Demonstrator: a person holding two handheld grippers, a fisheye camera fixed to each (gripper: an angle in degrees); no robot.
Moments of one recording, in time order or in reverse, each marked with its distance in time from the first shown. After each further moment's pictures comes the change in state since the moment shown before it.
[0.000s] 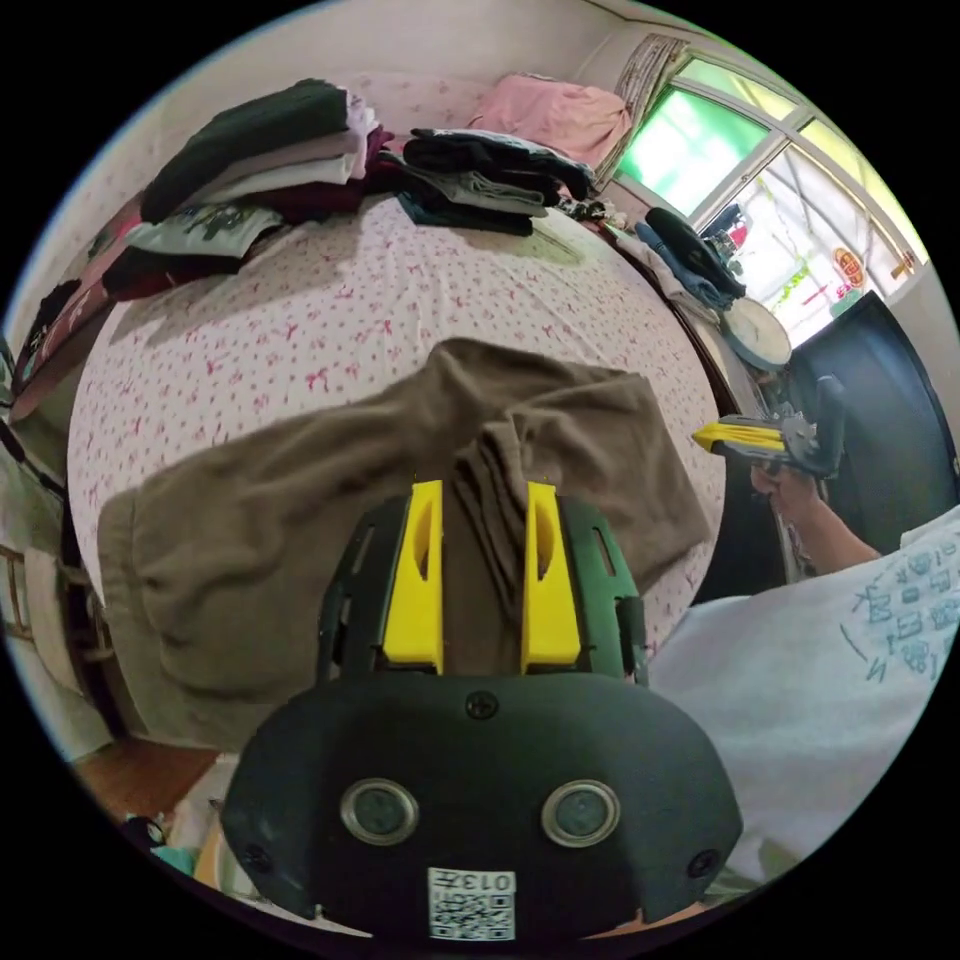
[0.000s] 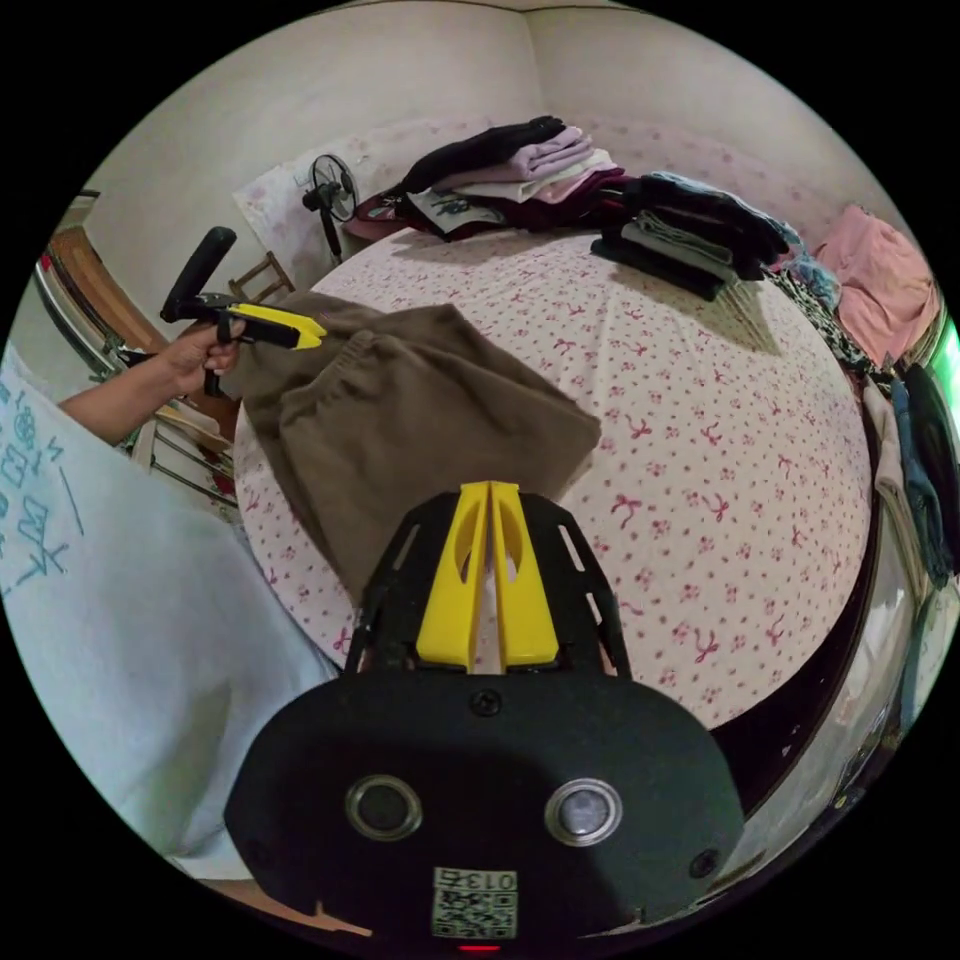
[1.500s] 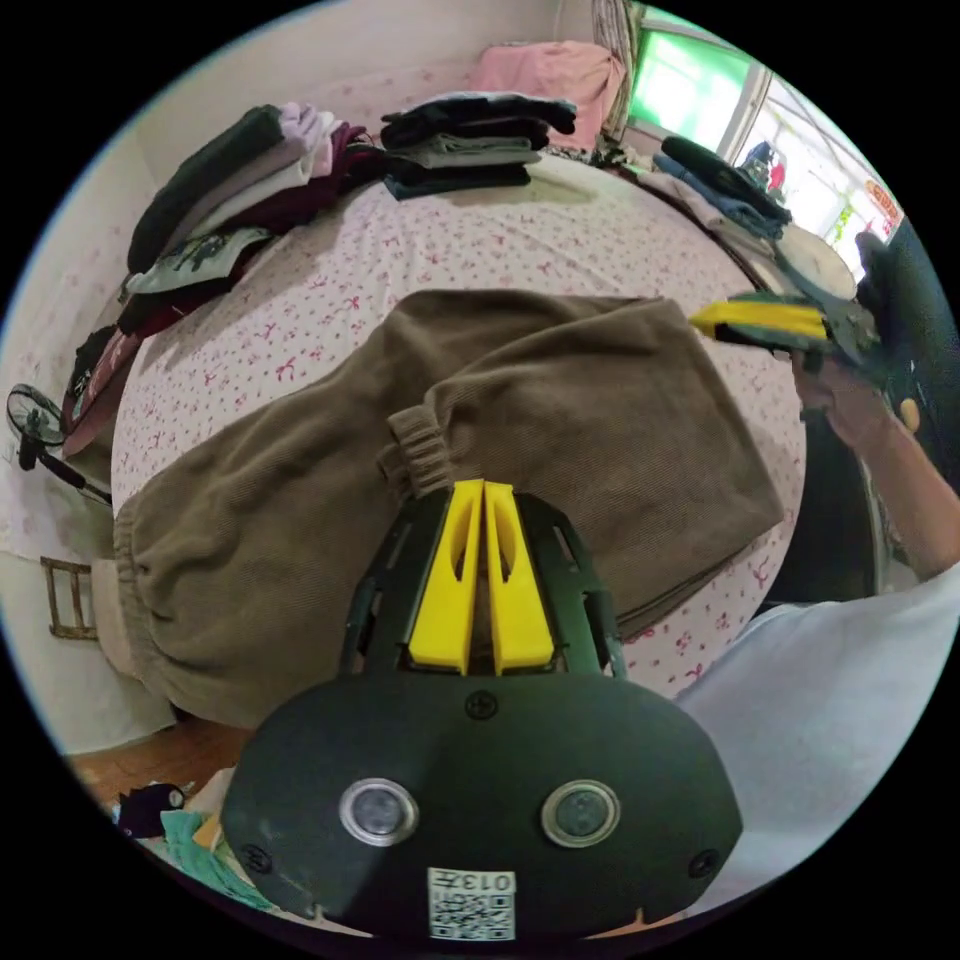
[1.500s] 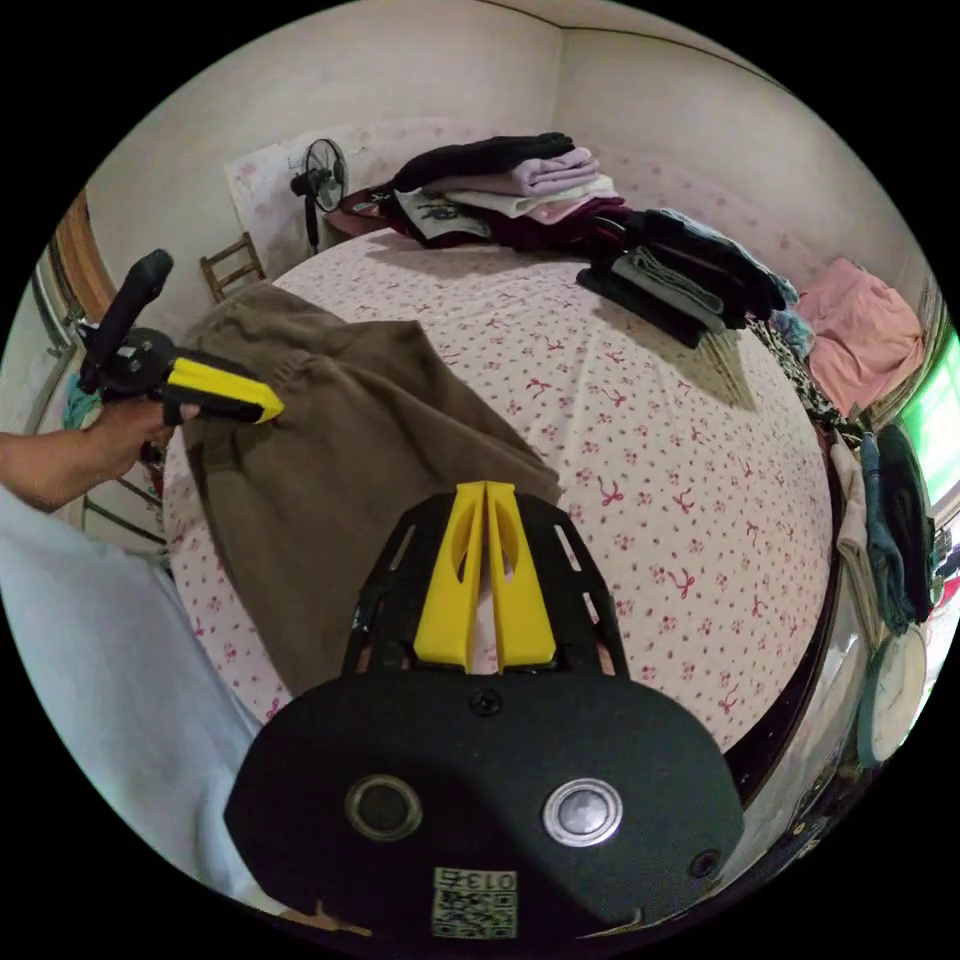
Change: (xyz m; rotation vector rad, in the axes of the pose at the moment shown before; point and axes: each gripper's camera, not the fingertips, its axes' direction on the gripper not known) left arm 0.075 0.056 0.064 -0.059 -0.273 0.086; right arm -0.136 -0.049 0.047 0.042 0.168 -0.066
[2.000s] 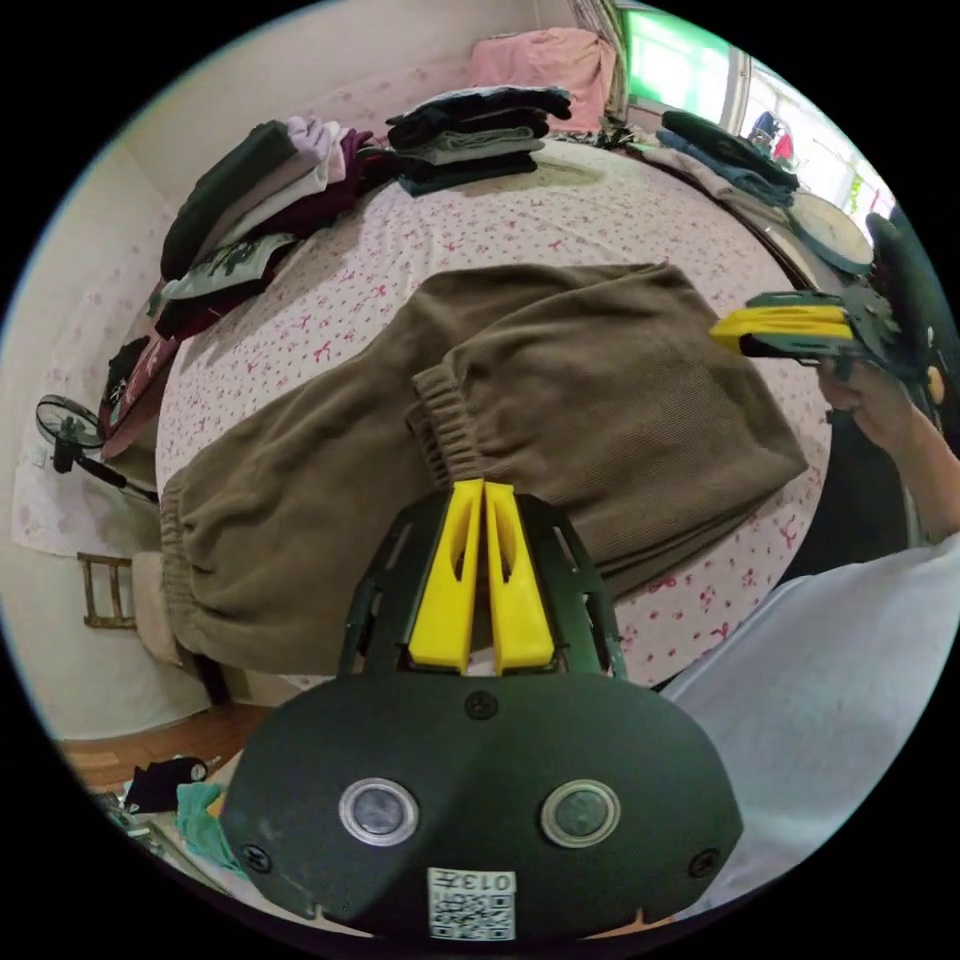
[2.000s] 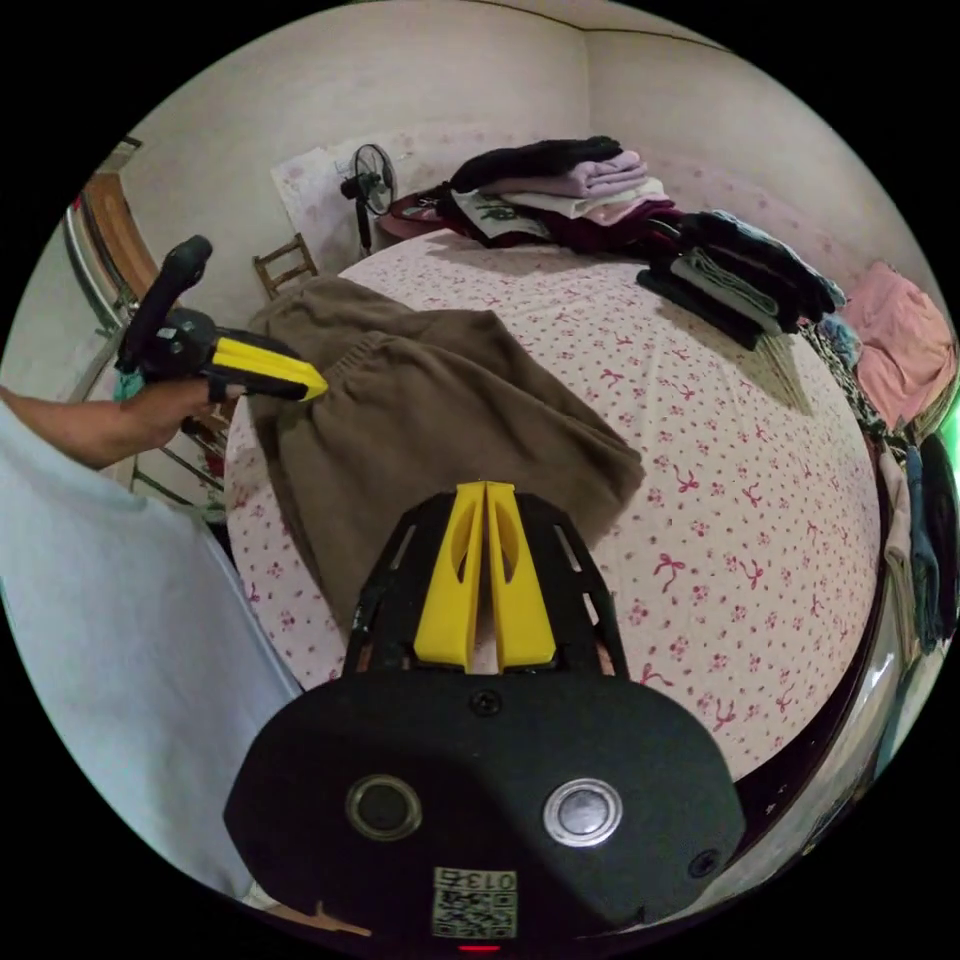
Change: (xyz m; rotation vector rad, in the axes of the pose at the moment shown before) left arm -0.010 0.055 -0.008 -0.031 -0.116 0.011; right arm -0.047 -0.044 0.015 0.021 -0.153 -0.054
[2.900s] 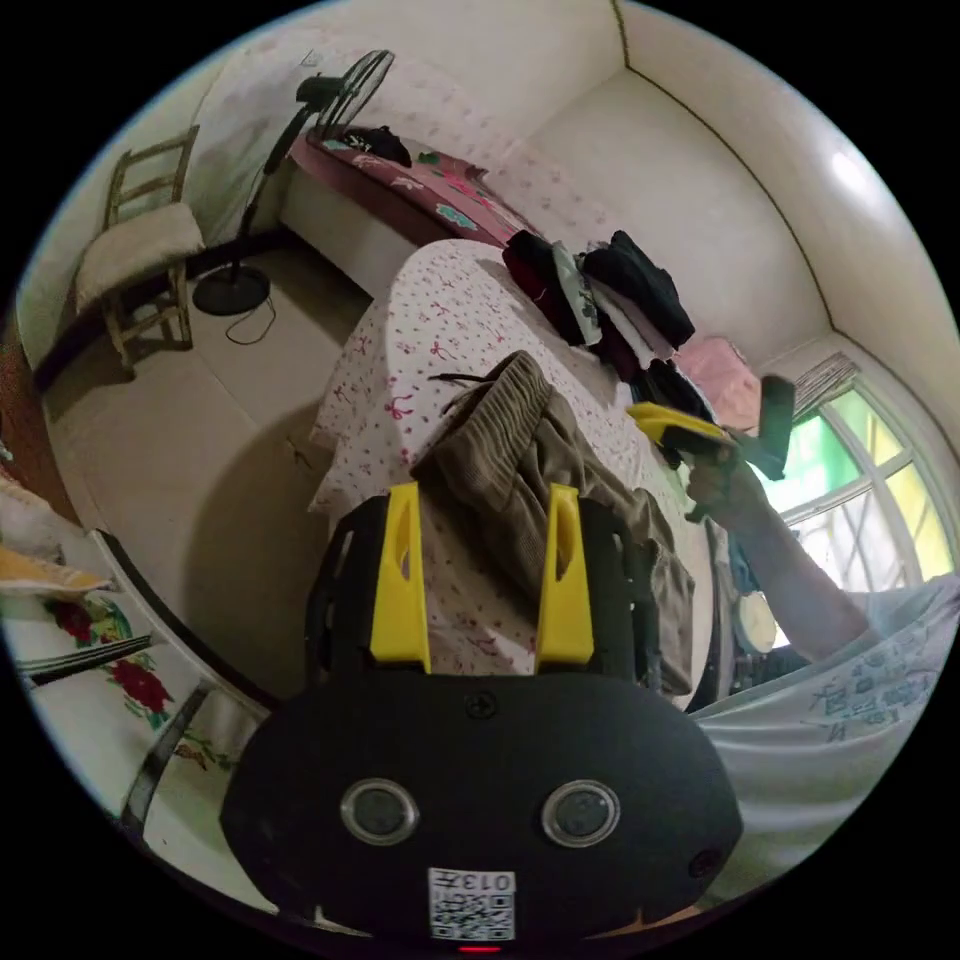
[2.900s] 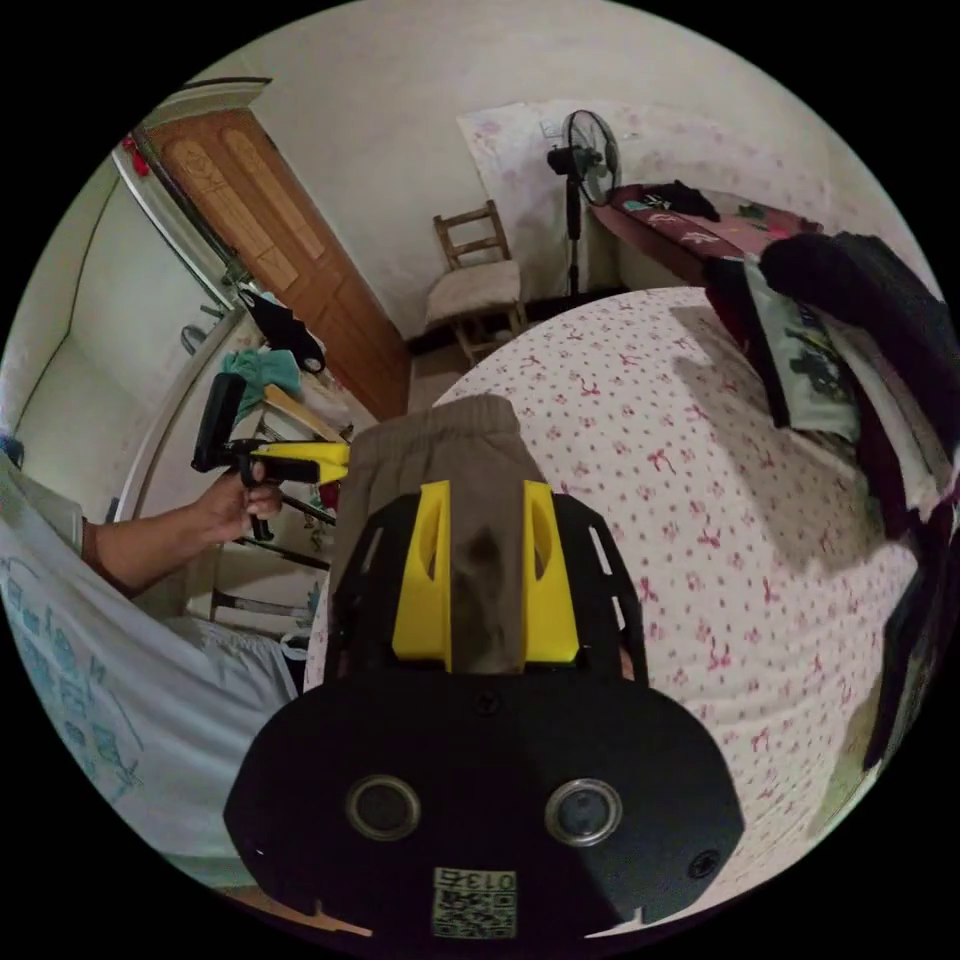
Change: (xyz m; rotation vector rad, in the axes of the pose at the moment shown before) left arm -0.313 0.257 0.022 0.421 0.429 -0.915; right arm -0.089 -0.395 0.134 -0.102 -0.436 -0.409
